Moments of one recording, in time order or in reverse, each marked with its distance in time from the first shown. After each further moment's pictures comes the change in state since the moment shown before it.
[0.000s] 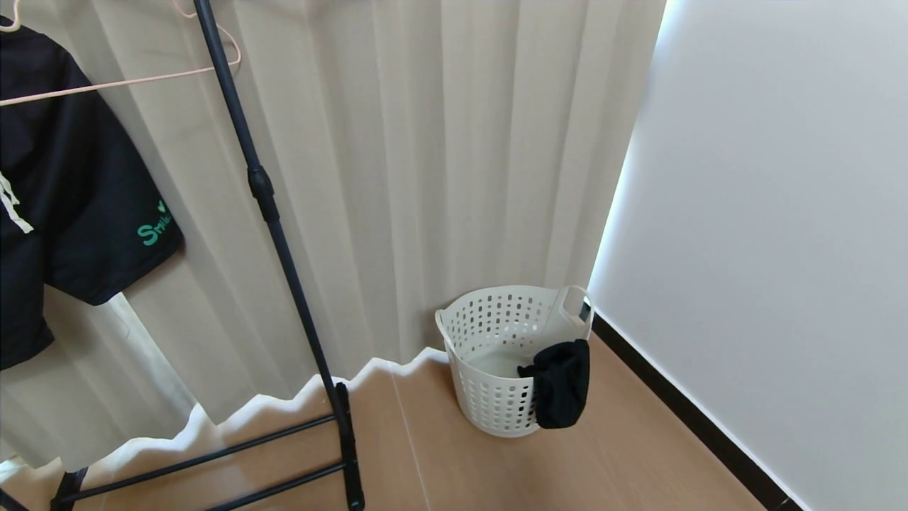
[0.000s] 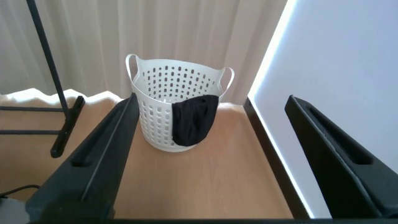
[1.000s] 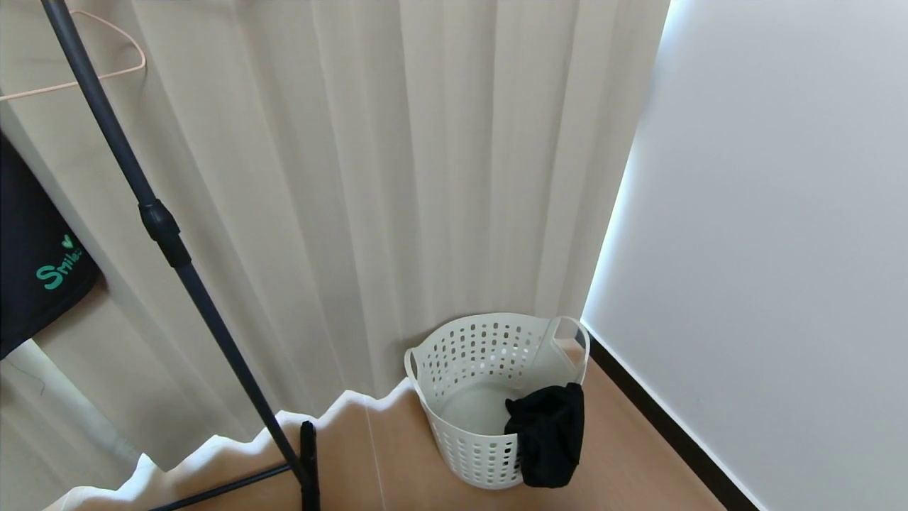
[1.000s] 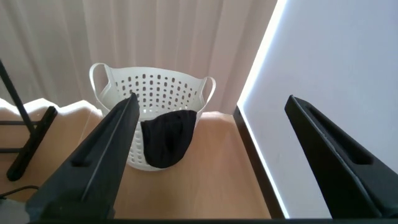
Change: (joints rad) left arm 0.000 0.000 0.000 0.001 0.001 -0.001; right arm 0.000 0.000 0.000 0.000 0.000 0.000
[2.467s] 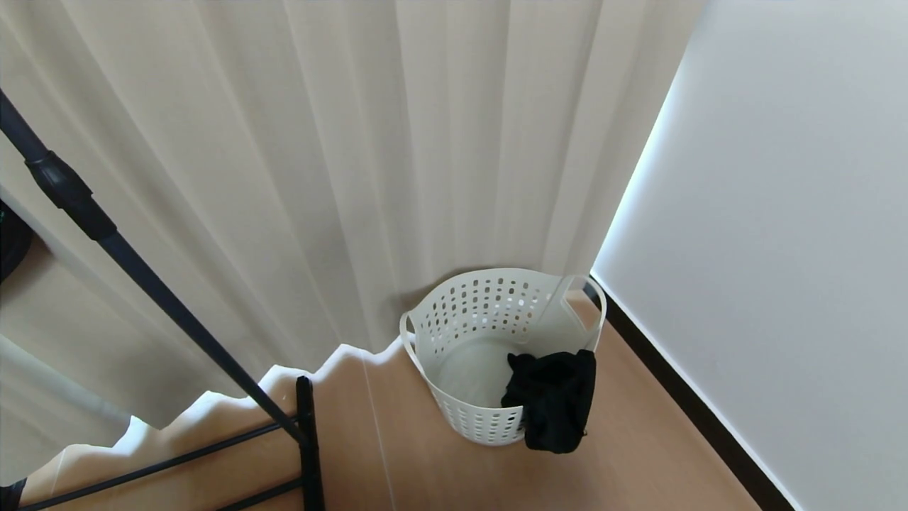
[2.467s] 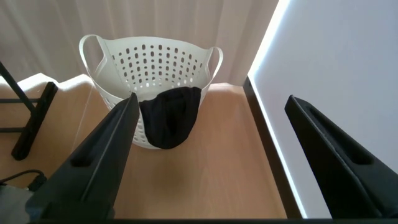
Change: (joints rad) left arm 0.000 0.000 0.000 0.001 0.005 0.003; right arm 0.000 0.000 0.000 0.000 0.000 0.000
